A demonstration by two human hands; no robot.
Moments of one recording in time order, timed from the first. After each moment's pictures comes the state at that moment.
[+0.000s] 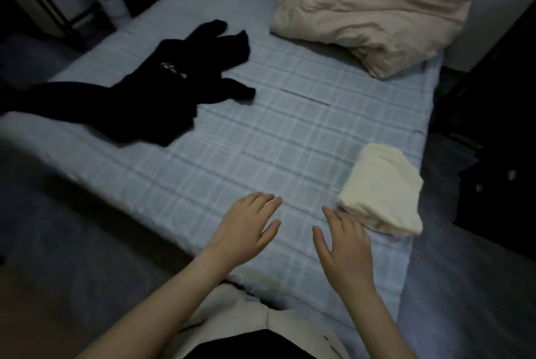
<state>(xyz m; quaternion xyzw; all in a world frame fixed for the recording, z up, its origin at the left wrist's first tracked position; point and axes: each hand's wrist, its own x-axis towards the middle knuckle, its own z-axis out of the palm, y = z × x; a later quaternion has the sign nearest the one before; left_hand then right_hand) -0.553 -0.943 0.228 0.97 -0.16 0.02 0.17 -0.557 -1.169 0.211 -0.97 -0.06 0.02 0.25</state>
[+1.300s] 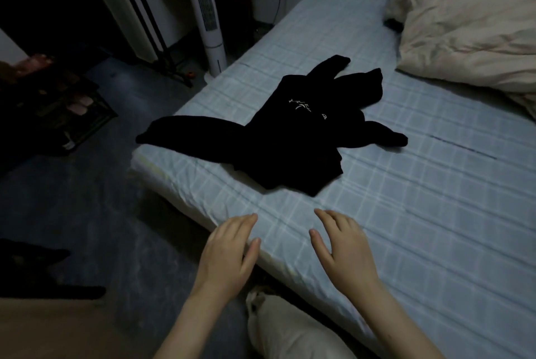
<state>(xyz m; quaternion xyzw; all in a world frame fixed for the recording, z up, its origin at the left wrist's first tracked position) -0.578 -0.357 0.228 0.97 0.02 0.09 0.23 -0.499 -0.584 0.218 -0.94 -0.19 0.02 0.27</state>
